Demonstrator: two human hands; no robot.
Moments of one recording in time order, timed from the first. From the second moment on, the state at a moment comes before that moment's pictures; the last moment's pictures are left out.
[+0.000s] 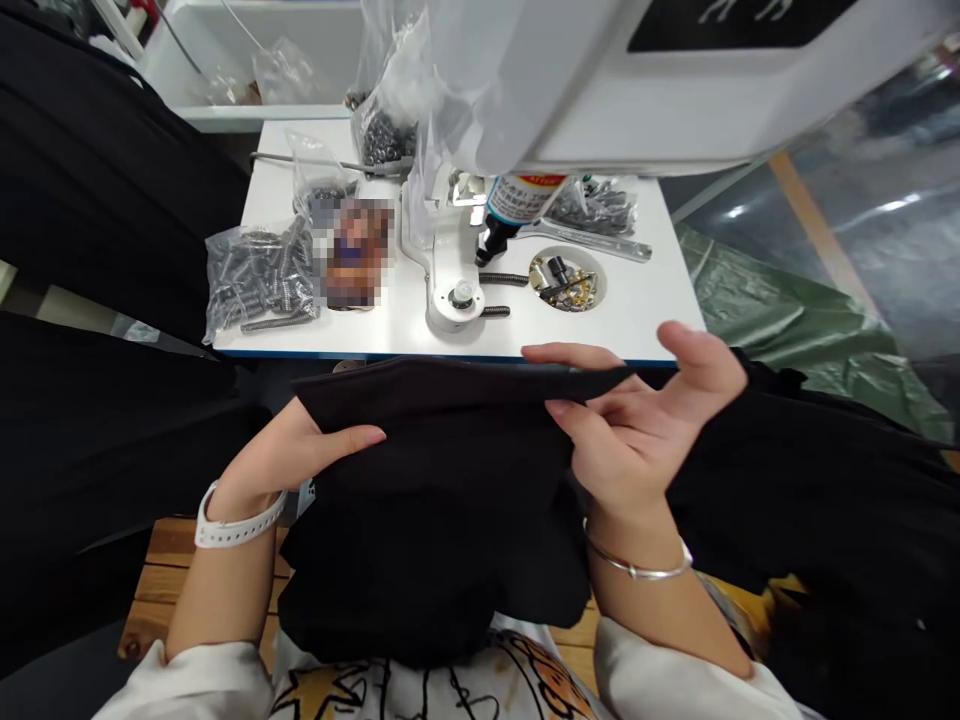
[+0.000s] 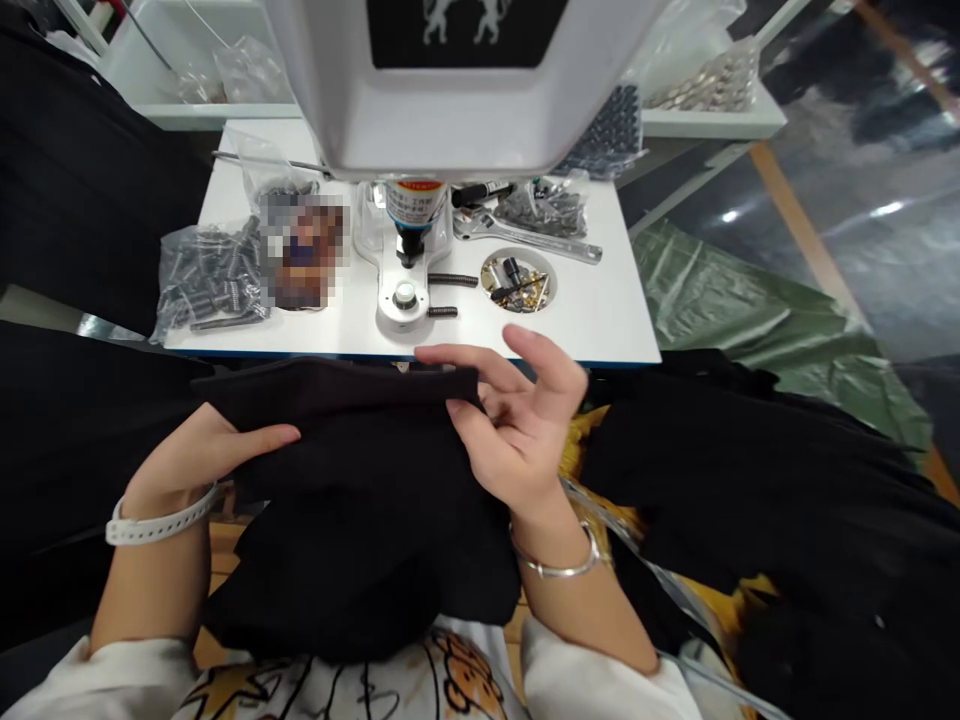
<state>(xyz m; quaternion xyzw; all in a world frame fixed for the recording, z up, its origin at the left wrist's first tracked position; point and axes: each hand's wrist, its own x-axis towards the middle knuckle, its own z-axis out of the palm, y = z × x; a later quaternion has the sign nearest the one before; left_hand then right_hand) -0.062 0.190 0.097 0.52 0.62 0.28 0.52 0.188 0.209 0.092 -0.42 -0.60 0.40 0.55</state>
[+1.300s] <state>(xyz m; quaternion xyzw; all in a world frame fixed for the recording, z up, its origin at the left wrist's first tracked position) -0.009 0.168 0.030 0.64 0.29 0.08 0.71 0.205 0.315 0.049 -0.62 -0.52 0.40 0.43</state>
